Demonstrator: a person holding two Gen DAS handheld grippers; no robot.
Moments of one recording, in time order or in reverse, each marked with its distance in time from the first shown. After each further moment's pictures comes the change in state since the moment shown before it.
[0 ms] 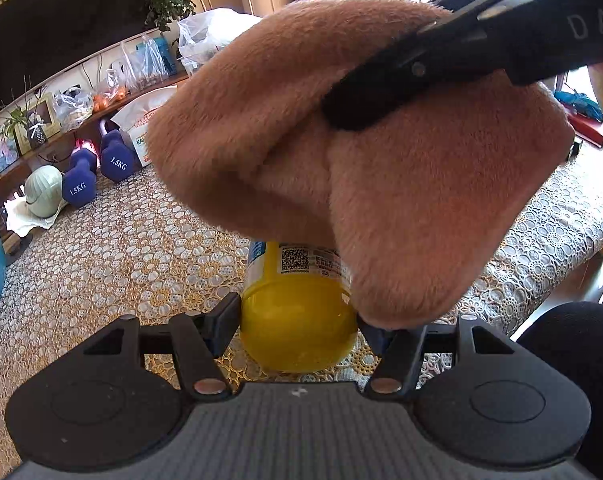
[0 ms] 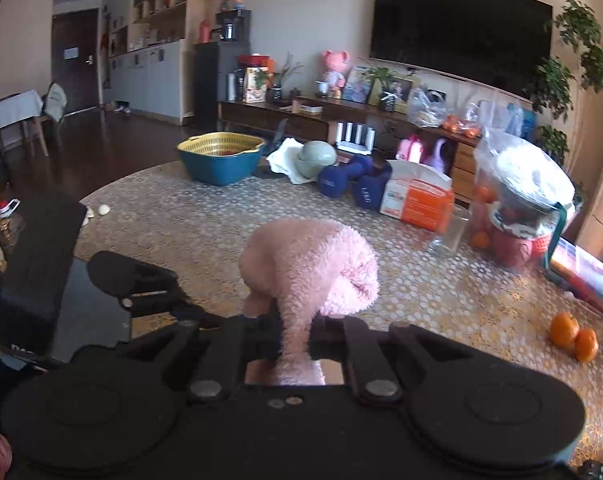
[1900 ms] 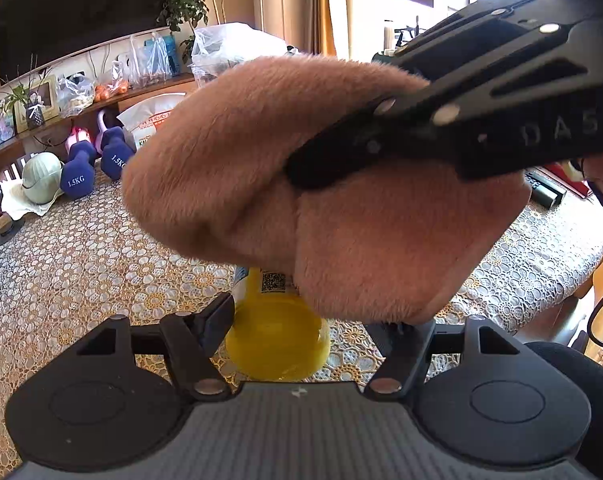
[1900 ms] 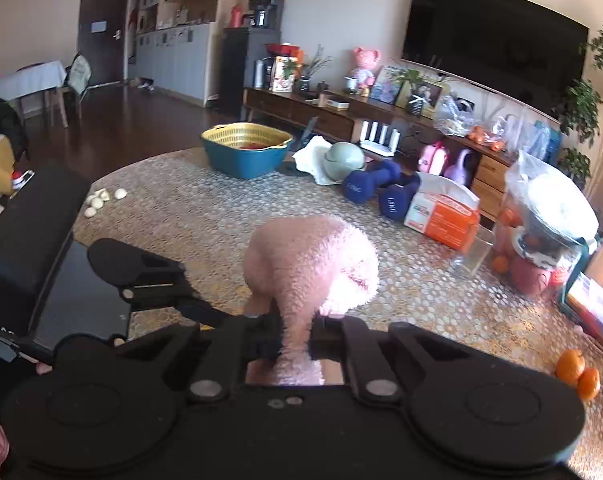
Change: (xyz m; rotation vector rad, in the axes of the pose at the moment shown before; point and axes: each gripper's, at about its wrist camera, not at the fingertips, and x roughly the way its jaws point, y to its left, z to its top) left arm -0.017 0.013 0.005 -0.119 -0.055 -0.070; right arm 0.013 0.019 0.018 -0.110 0.039 0.037
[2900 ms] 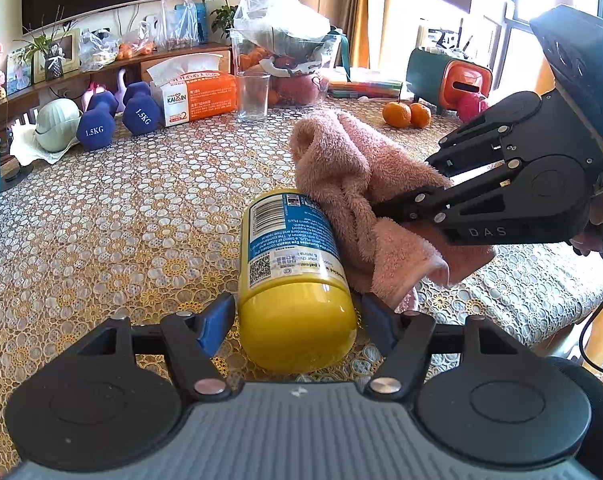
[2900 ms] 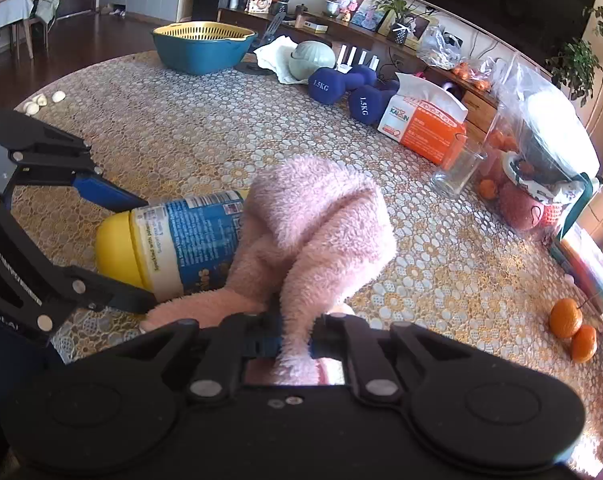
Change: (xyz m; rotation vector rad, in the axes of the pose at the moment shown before) left arm 0.017 0.035 -0.010 -0.138 0.056 0.006; right arm 0.071 -0.036 -0.051 0.010 0.220 -0.115
